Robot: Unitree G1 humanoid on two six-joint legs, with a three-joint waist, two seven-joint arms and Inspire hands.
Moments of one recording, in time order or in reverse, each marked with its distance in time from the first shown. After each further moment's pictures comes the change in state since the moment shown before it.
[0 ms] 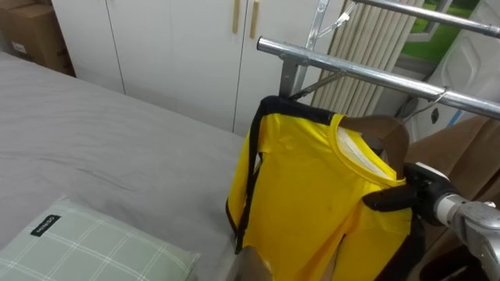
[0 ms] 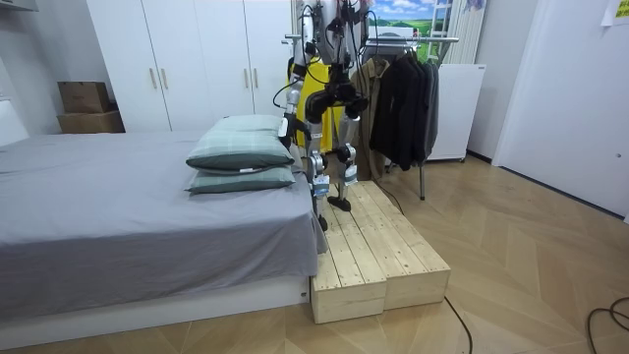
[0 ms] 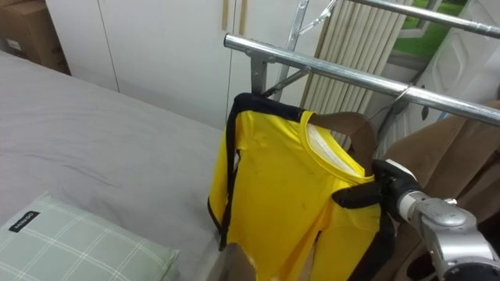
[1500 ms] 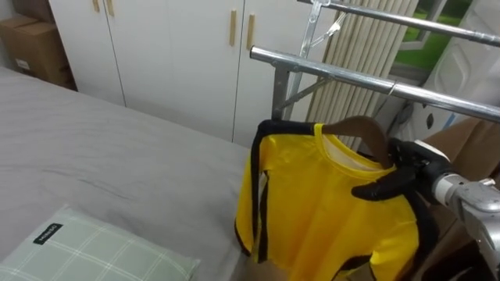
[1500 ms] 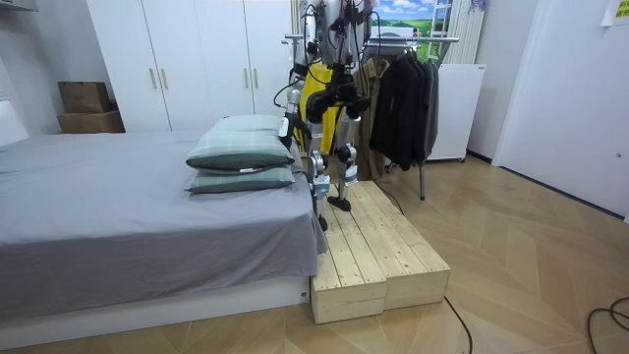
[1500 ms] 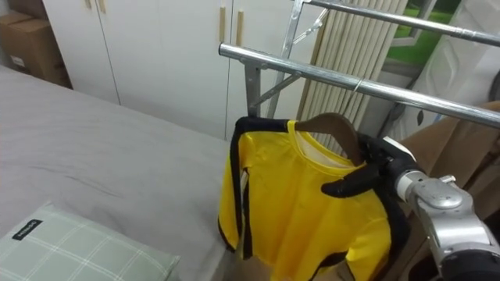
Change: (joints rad) left arm 0.000 -0.002 0.001 0.018 -0.001 0.006 -0.030; right arm -0.027 -0.001 -0.013 -0.101 -0.089 0.000 -0.033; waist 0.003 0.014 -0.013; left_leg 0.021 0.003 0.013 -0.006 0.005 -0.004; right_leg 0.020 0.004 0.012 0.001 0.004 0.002
